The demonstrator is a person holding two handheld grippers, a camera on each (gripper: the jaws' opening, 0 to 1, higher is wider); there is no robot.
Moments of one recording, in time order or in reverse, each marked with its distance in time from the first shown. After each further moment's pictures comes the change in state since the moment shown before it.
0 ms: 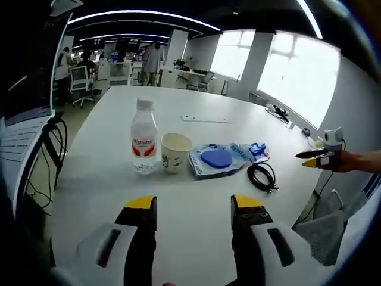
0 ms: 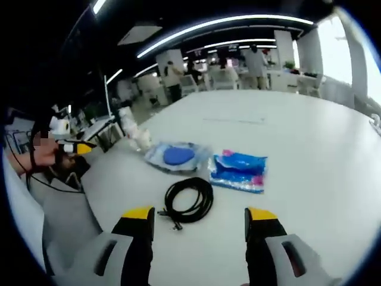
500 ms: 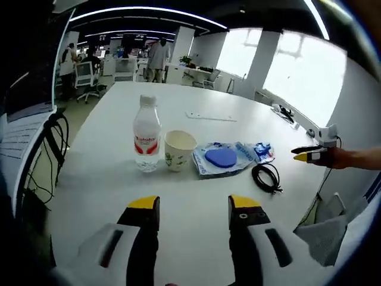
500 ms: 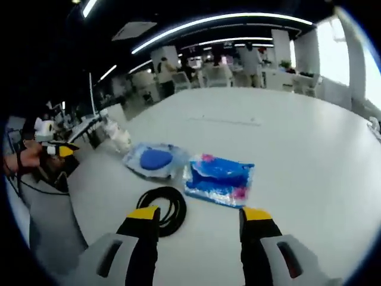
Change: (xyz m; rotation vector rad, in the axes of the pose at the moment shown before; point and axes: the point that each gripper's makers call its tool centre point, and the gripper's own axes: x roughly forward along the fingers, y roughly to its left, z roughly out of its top) left arm 0.005 0.006 -0.001 -0.001 0.028 0.033; right arm 0.021 -0.033 0.015 -0.023 0.003 -0.054
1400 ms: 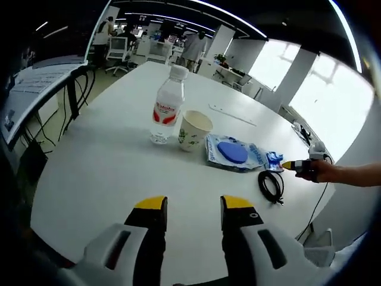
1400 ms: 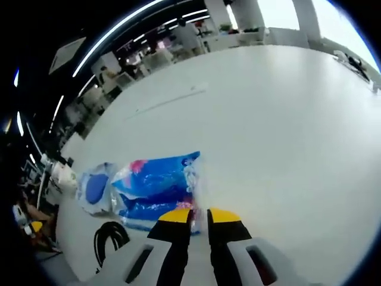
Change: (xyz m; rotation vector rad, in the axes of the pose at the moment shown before) left arm 0.000 -0.003 -0.034 -0.267 0.028 0.116; right arm 0.086 -0.102 -0.017 0.393 0.136 -0.215
